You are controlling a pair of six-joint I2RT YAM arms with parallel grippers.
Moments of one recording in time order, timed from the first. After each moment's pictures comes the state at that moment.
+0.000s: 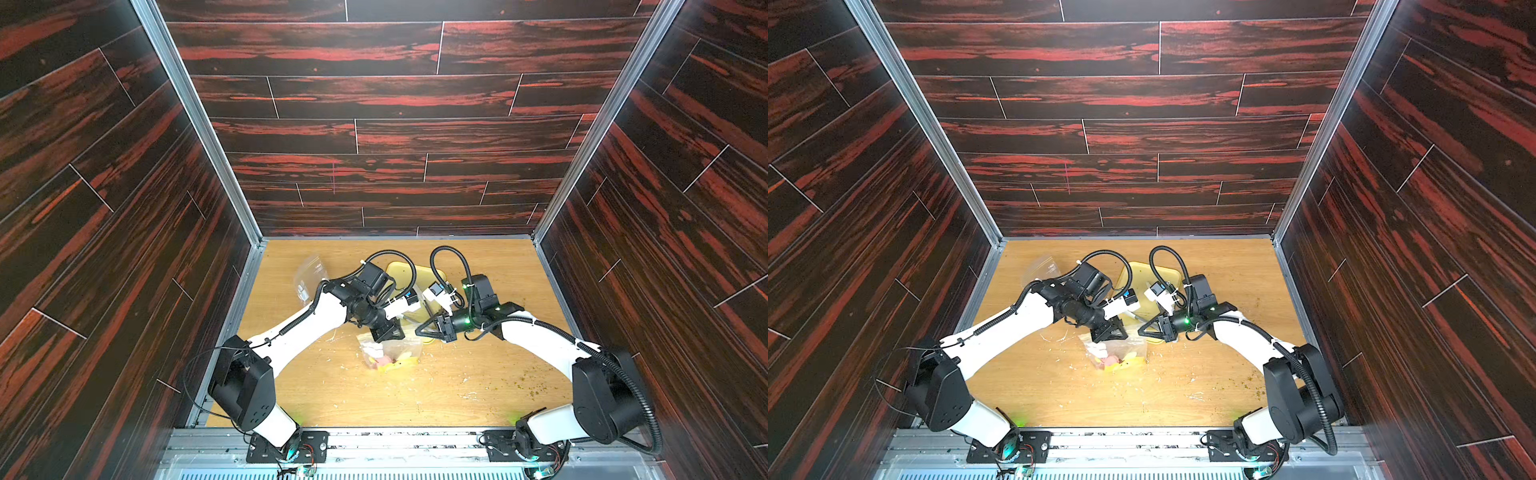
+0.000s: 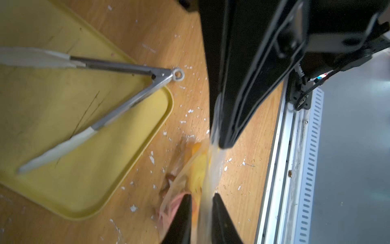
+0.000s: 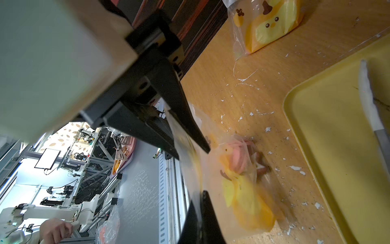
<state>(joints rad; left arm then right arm) -0.63 1.58 1.30 -0.87 0.56 0.40 0.45 1.47 0.88 -0.27 -1.11 0.04</state>
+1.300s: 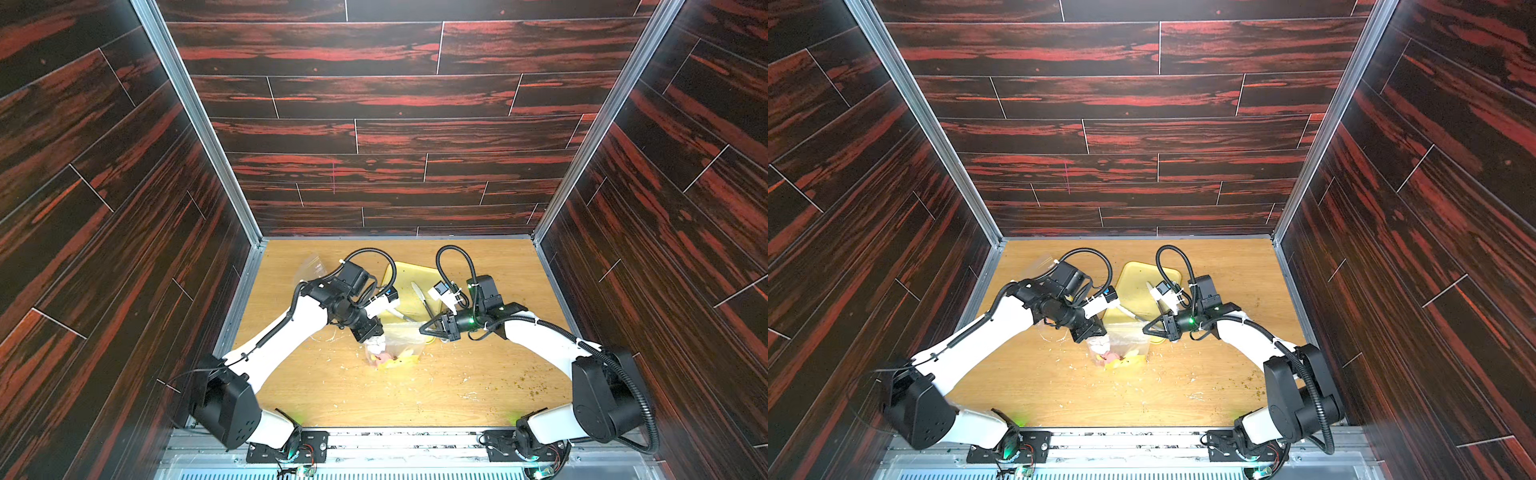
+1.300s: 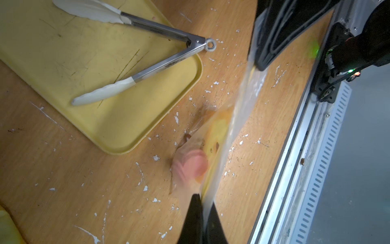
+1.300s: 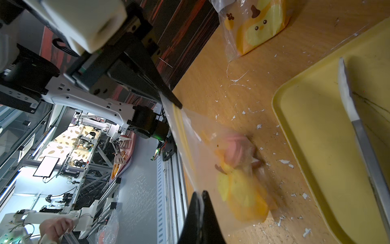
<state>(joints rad) -0.54 1.44 1.25 -0.96 0.47 0.38 0.41 1.47 0.86 -0.28 -1.13 0.02</state>
